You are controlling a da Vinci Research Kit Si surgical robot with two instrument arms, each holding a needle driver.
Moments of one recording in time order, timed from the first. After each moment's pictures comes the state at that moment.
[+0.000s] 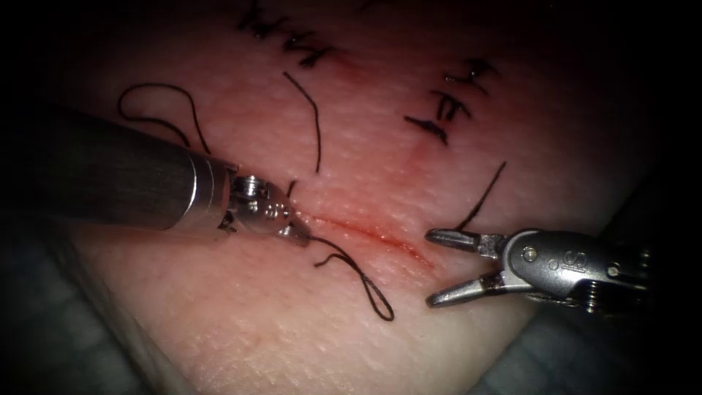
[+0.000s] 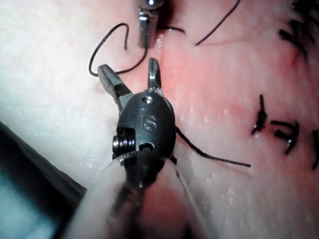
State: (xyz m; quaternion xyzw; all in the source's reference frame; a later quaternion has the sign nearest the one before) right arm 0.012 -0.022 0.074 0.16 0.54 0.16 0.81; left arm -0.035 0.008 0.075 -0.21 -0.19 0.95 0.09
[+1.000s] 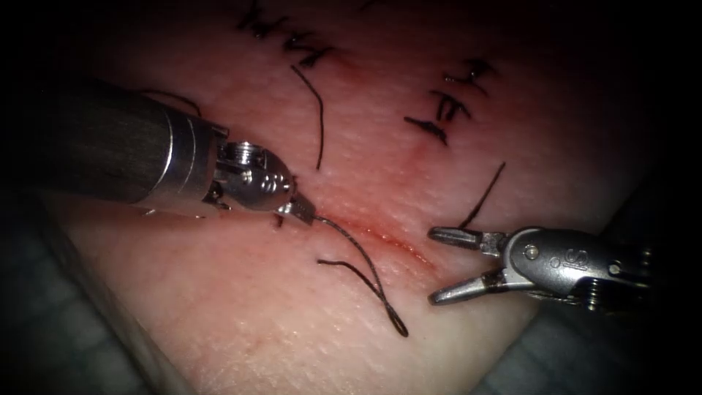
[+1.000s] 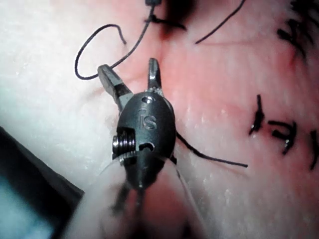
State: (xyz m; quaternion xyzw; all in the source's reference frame) right arm 0.012 -0.021 0.075 0.16 0.53 0.17 0.81; left arm -0.036 0.013 0.063 -0.26 -0.16 0.95 0.11
